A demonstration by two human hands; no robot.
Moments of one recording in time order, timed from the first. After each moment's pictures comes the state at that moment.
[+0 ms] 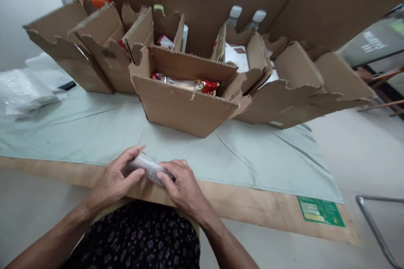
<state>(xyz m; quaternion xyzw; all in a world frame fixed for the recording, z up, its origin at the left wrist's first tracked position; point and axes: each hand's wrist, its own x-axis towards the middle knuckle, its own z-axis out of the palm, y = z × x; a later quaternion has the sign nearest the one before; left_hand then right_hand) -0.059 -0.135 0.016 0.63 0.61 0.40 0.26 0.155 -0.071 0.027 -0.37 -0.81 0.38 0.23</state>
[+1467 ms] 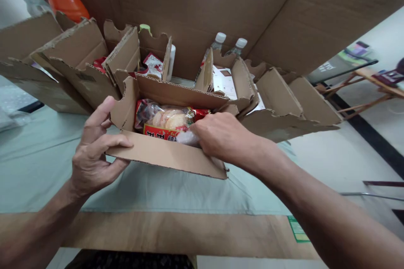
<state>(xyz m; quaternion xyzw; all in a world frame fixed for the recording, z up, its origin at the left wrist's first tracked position) -0.081 -0.011 0.067 0.72 0.48 0.50 0.00 0.157 0.103 0.167 -0.38 -0.90 -0.10 -0.20</state>
